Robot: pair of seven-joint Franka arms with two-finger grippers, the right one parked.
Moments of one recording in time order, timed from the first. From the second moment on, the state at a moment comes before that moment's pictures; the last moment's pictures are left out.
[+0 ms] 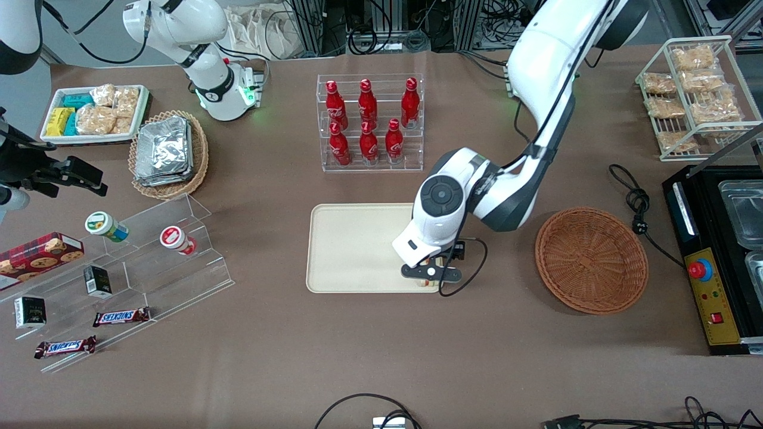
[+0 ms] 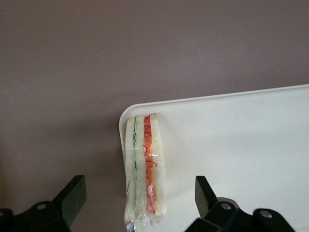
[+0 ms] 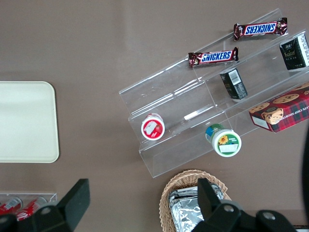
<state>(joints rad) -0.51 0.63 -0.12 -1.41 0.10 2.06 -0.53</state>
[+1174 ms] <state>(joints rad) -0.08 0.10 -0.06 -1.55 0.01 1.62 -0.12</state>
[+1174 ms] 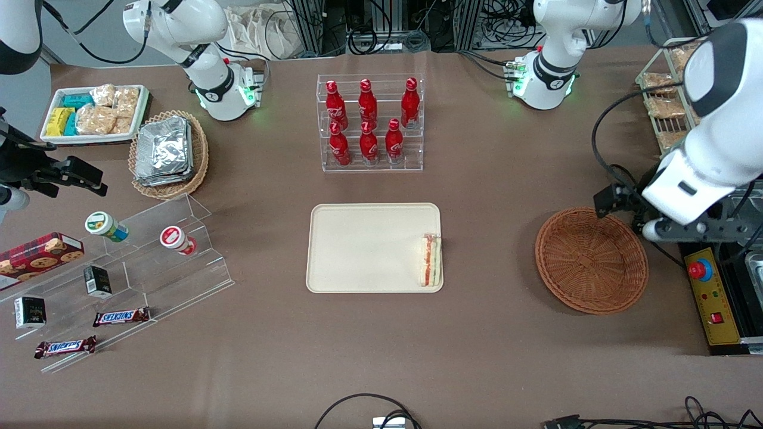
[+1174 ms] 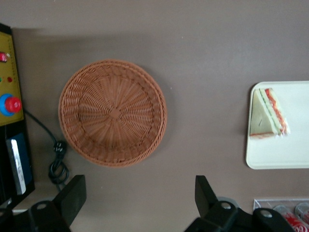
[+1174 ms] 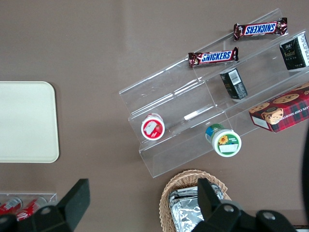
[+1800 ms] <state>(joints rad) -0.07 -0.01 -0.08 -1.69 0.01 1.63 -0.12</state>
